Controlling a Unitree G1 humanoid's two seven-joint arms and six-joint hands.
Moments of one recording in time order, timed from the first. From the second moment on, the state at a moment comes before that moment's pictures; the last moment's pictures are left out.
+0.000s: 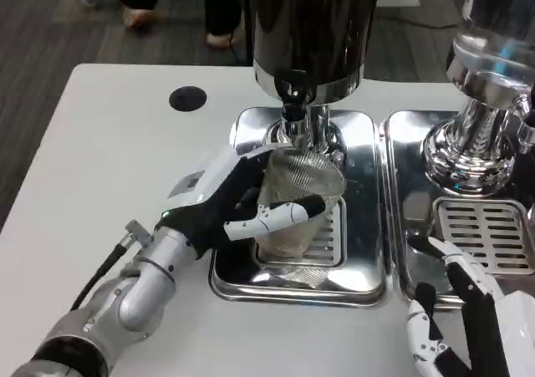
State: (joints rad) left arm -0.60 0.28 -0.36 1.19 0.55 -0.78 0.28; right arm 0.63 -0.12 0.23 -0.29 -0.73 -0.21 -0.43
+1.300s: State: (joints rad) left arm -0.50 0.39 -0.32 1.12 0.49 -0.86 0.19; right arm 0.56 -0.14 0.26 -0.28 -0.74 -0.21 -0.40
